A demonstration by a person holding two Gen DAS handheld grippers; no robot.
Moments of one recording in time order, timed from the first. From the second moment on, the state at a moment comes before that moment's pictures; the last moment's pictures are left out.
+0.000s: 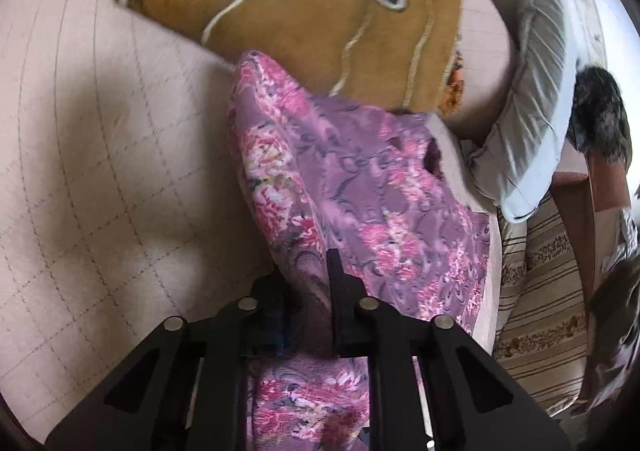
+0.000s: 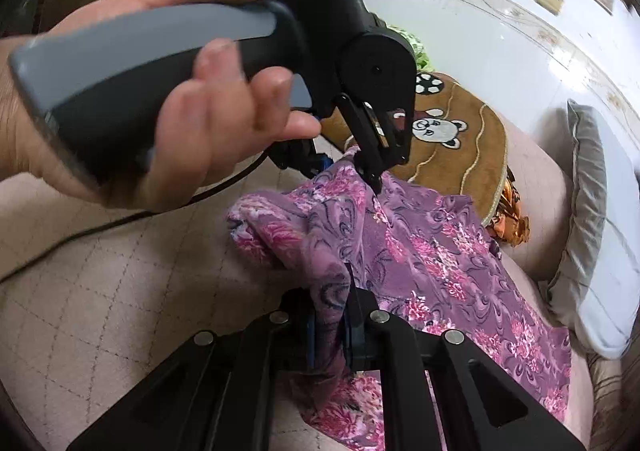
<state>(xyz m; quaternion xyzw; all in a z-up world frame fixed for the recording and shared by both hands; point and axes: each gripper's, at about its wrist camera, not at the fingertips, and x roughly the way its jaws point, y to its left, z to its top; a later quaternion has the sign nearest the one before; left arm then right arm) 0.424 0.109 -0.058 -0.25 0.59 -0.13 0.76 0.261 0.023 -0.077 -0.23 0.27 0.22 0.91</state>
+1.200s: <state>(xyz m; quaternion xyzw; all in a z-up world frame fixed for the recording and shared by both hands) 0.433 -0.227 -0.059 -0.03 0.66 -0.18 0.73 0.226 -0.282 -0.115 0.23 0.39 0.15 0.88</state>
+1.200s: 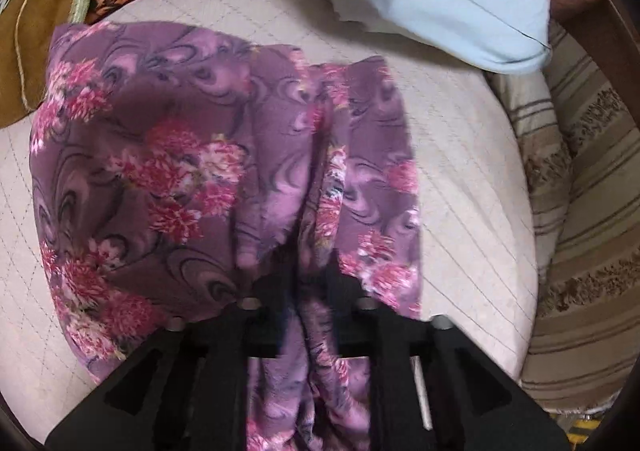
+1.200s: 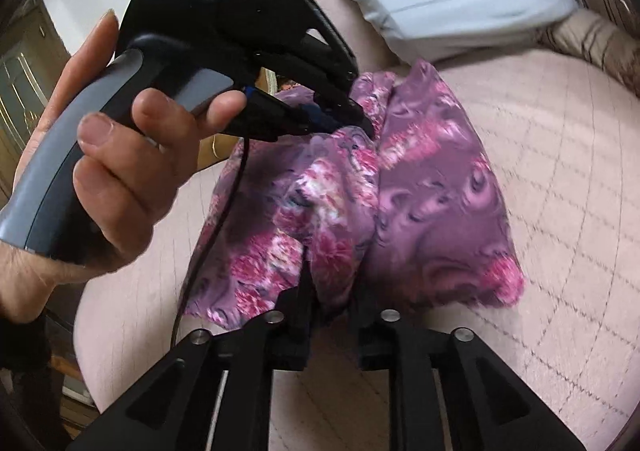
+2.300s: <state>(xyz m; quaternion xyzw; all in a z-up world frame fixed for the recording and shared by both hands) 0.438 -0.252 -0.023 0.09 0.60 -0.11 0.78 0.231 -0.313 -0.097 0.34 0.34 0.21 0.85</state>
